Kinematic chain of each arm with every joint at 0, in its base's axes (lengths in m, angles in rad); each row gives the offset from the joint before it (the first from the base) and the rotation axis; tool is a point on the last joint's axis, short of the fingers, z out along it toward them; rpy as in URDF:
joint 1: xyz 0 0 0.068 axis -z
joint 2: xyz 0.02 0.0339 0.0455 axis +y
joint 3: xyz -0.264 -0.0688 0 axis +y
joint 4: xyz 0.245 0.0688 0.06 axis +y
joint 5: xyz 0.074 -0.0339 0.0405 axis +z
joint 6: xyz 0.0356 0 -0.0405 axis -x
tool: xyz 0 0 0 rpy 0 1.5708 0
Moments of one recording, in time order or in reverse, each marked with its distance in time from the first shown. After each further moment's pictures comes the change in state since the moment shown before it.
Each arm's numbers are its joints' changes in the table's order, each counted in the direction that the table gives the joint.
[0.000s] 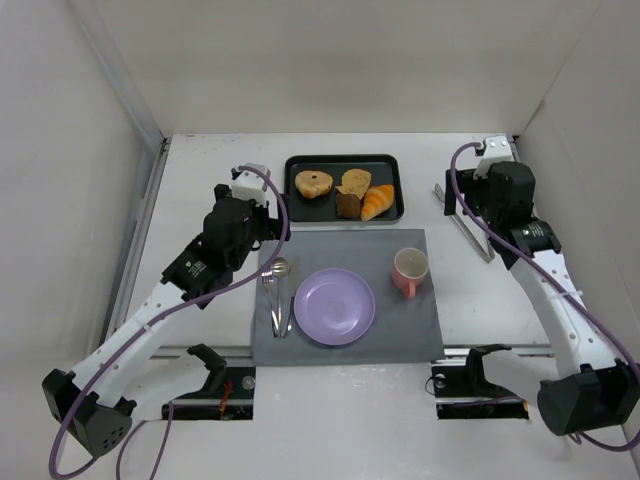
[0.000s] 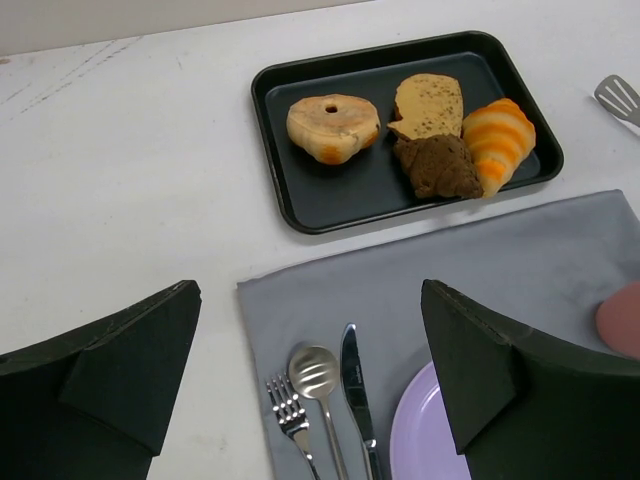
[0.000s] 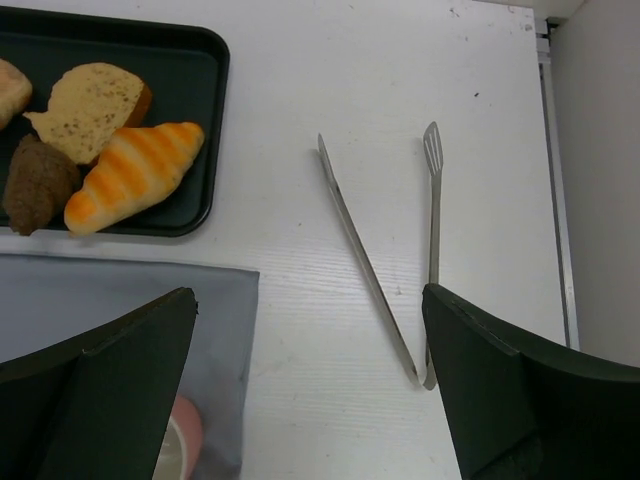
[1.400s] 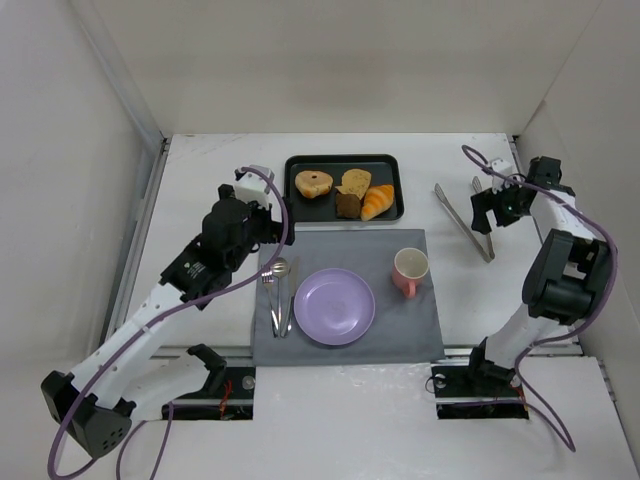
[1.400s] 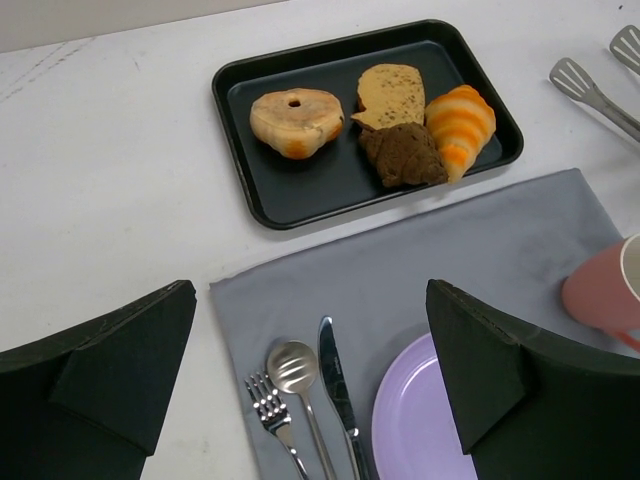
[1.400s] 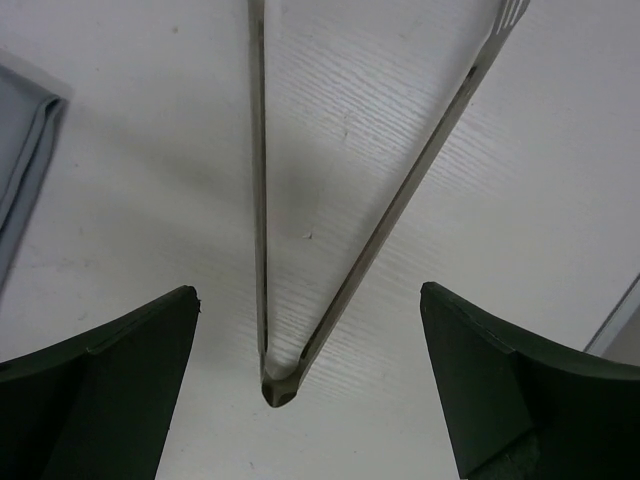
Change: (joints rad) left arm 0.000 -0.010 0.000 0.006 -0.082 0.002; right arm 0.489 0.624 -0.208 0.222 0.593 0.633
